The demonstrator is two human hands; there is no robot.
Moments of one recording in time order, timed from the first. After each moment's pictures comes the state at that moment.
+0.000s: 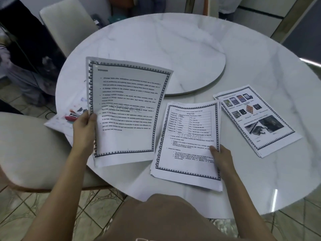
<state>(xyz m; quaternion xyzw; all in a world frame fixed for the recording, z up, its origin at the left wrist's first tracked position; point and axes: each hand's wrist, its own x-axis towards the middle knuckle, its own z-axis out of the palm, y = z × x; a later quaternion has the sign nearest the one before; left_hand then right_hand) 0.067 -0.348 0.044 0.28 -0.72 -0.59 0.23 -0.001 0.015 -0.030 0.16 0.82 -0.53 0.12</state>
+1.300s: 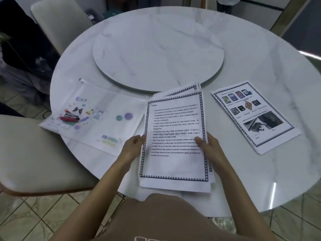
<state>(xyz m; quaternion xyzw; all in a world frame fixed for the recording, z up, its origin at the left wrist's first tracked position) 0.055 -0.254 -0.012 0.32 -0.71 -0.63 -0.09 0.002 -0.014 0.008 -0.01 0.76 -0.63 0.19</state>
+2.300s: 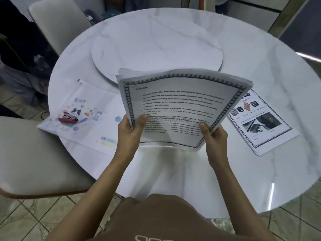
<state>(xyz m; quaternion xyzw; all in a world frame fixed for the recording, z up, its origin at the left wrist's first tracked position) 0.046 -0.235 0.064 0.12 -0.68 -0.70 0.20 0.004 -0.036 0.048 -0.04 0.69 -0.72 -0.01</state>
